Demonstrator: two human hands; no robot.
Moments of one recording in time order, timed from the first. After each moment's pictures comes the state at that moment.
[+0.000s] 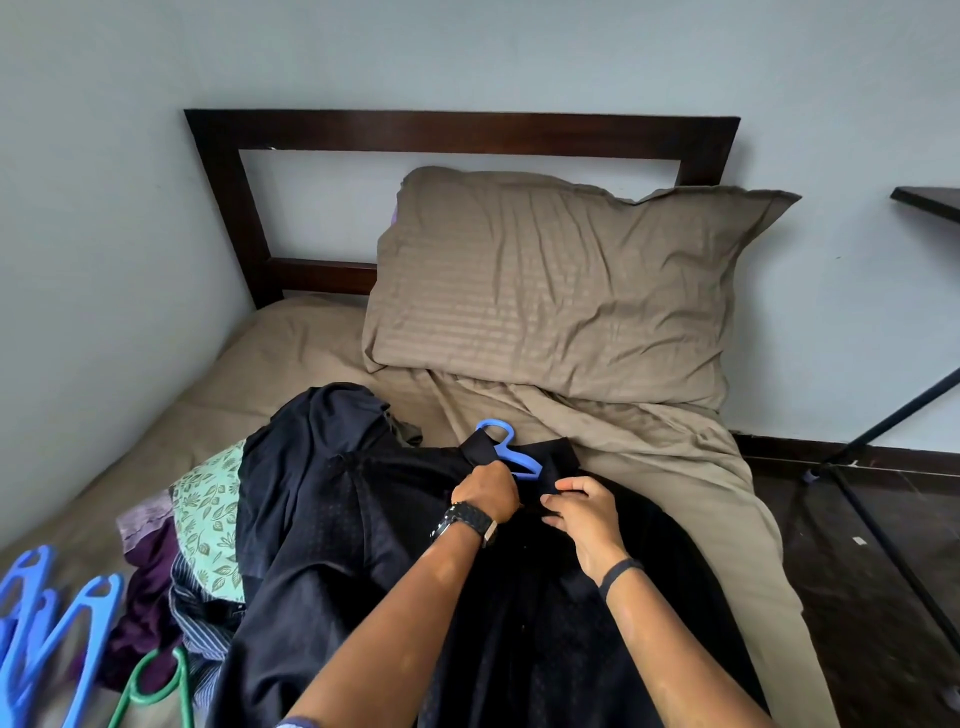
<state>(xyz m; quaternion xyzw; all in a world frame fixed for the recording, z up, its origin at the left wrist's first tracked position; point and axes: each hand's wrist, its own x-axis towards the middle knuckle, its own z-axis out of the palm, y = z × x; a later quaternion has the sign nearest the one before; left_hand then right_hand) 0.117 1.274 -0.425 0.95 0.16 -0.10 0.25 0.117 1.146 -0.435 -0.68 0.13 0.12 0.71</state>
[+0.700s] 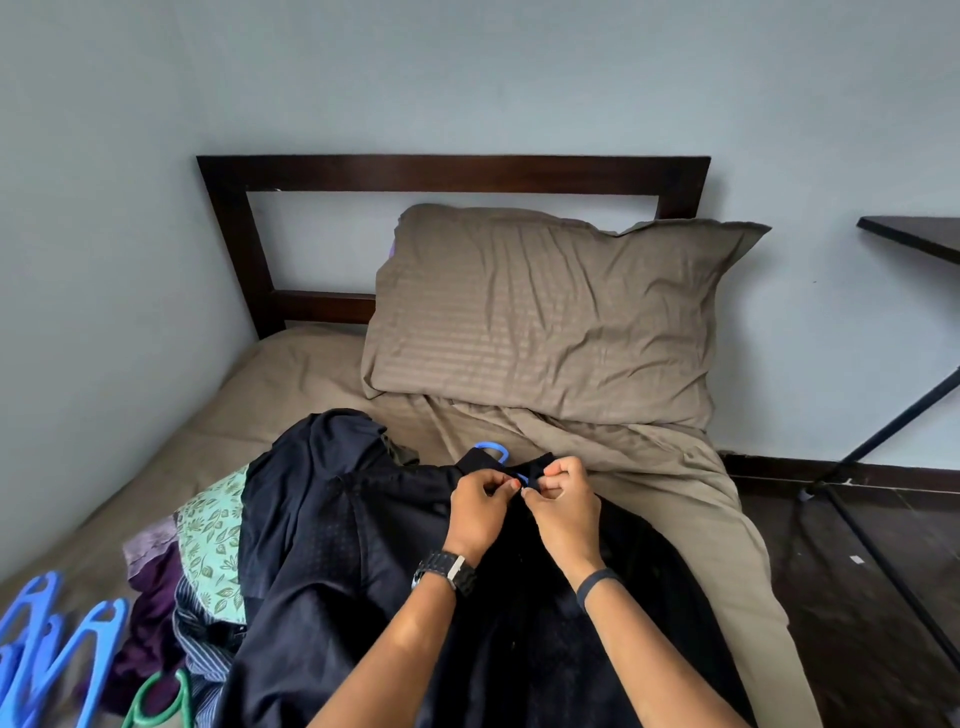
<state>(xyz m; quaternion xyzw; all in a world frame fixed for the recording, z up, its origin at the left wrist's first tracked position) 0.090 1.271 -0.416 0.80 0.15 0.12 0.57 0.097 1.158 -0.392 -0.79 -0.01 -0.03 0.61</state>
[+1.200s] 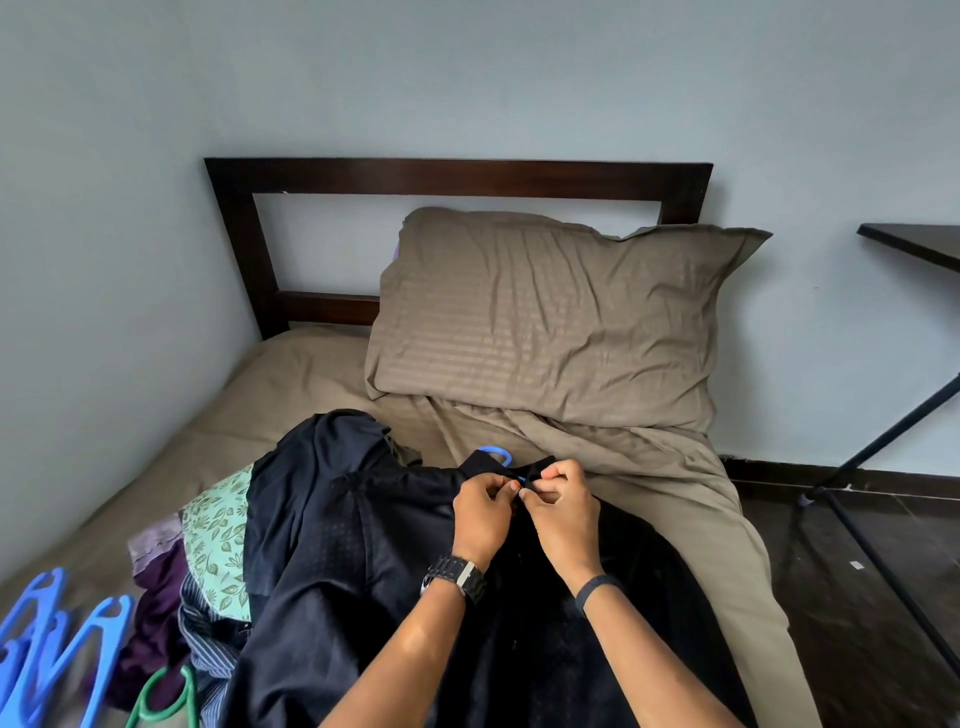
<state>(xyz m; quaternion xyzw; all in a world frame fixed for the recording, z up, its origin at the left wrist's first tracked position) 0.087 1.265 -0.416 0.78 0.19 0.15 0.57 0.090 1.160 -0.393 -0.78 -0.04 -0.04 0.62</state>
